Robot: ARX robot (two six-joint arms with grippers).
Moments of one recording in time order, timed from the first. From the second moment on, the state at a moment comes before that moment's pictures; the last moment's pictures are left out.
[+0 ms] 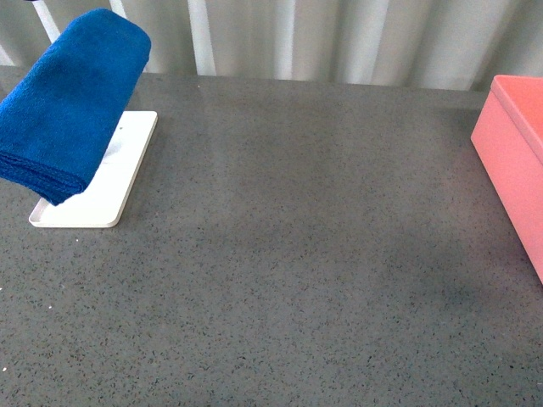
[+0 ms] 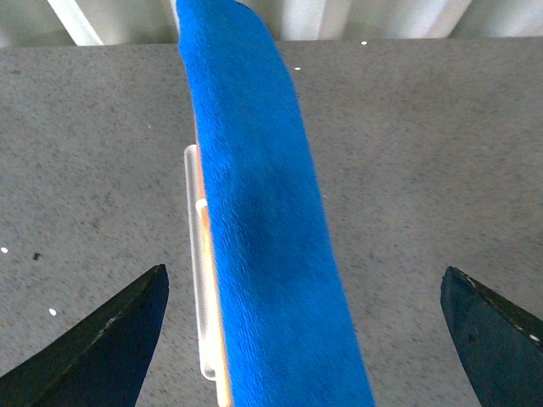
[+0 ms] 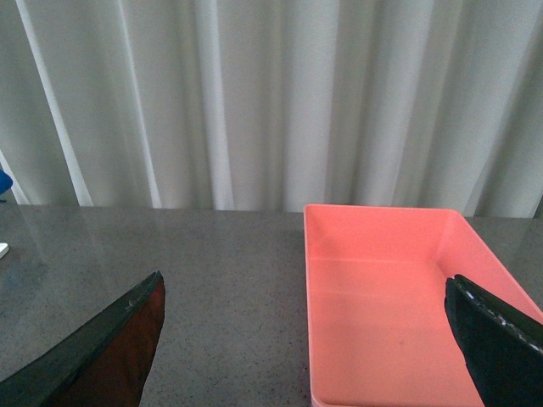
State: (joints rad) left arm 0.04 1.58 1.08 -0.10 0.13 0.11; right arm 0.00 0.00 0.02 0.00 0.00 -0.01
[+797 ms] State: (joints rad) left arm -0.02 2.07 1.56 -0.22 -0.11 0.22; right arm 0.00 0.00 0.02 0.00 0.00 -0.01
